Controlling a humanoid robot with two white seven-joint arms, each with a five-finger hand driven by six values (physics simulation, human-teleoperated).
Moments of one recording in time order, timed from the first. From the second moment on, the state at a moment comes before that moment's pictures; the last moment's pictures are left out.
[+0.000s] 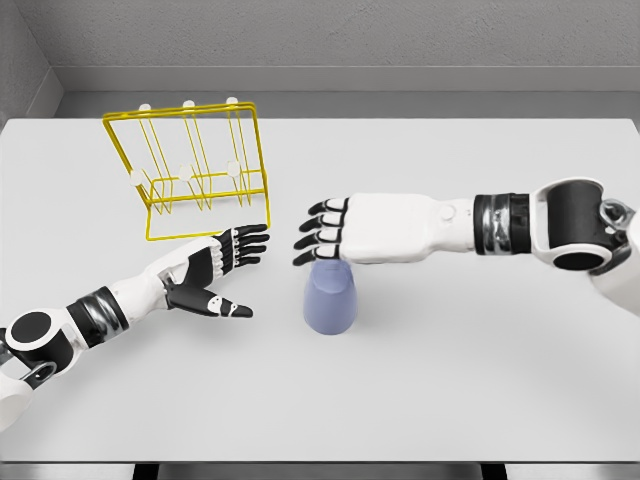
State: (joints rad) left arm -0.35 0.80 -0.85 -1.63 0.90 -0.11 -0.27; right arm -0.79 -0.72 0.85 -1.77 0.52 -0.61 0.45
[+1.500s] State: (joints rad) left arm -0.39 0.62 -0.90 -1.58 0.80 -0.10 -0.27; right arm -0.40 -0.71 0.22 -1.32 0.11 -0.61 0.46
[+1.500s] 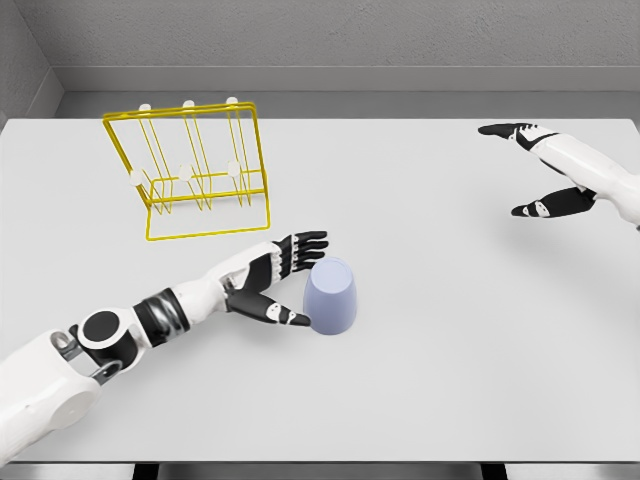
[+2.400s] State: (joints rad) left arm -0.40 0.56 -0.91 -1.57 0.77 -0.10 -0.27; right arm -0.39 -0.71 0.22 -1.33 0.11 -0.61 0.46
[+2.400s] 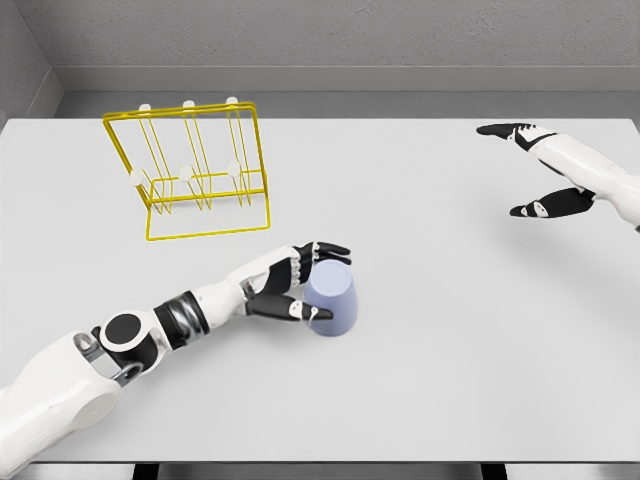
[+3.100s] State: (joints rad) left arm -0.40 0.56 -0.88 -1.59 0.78 -0.11 -0.27; right arm -0.39 -0.71 0.20 -1.32 0.11 -0.61 0.46
